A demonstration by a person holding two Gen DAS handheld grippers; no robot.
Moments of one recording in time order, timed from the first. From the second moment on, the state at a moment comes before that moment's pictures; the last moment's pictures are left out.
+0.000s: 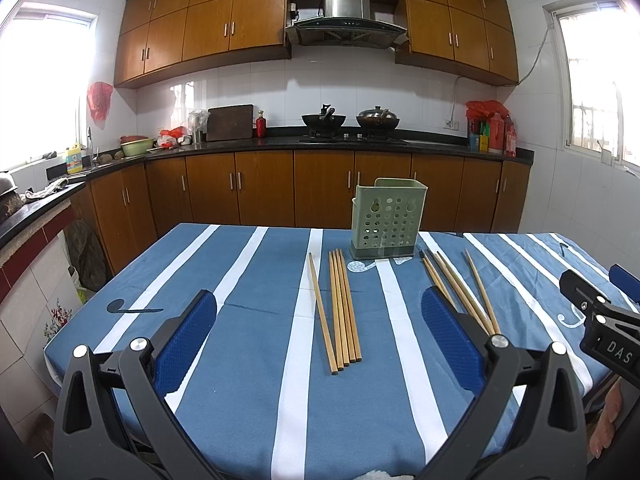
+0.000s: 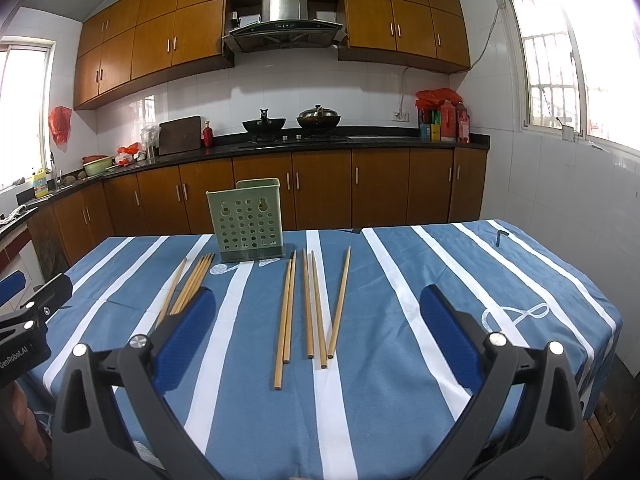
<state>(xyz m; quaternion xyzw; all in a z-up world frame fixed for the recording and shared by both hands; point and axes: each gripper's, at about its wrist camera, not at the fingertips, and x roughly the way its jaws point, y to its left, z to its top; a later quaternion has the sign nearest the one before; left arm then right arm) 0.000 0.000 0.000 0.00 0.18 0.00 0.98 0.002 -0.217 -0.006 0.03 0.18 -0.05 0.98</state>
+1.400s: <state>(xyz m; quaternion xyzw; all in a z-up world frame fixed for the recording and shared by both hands) 0.168 0.035 -0.090 -0.05 0.43 -0.06 0.90 0.207 -0.291 -0.122 0.13 0.43 -0.08 0.89</state>
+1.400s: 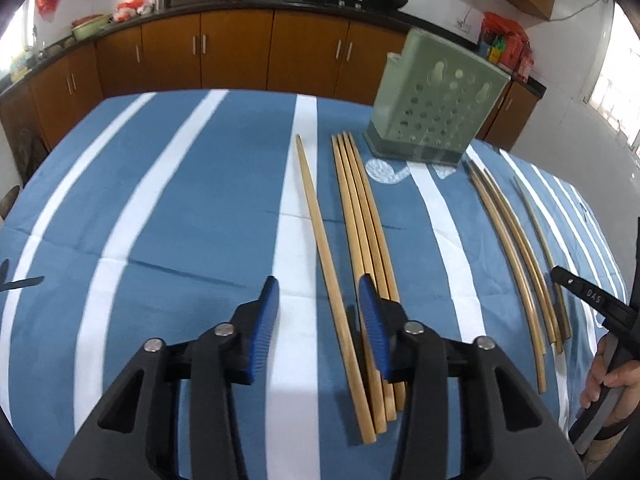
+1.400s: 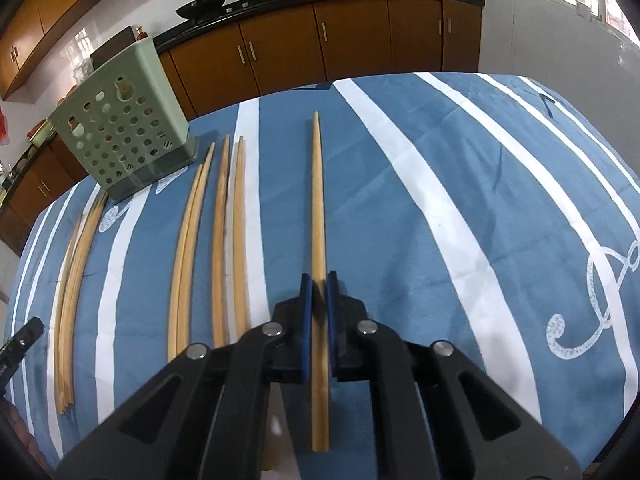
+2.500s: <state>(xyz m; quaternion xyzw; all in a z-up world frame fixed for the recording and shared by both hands) 0.208 0.052 -0.103 -0.01 0.44 -0.07 0.90 0.218 -0.305 -0.119 0.10 0.42 -0.07 0.90</state>
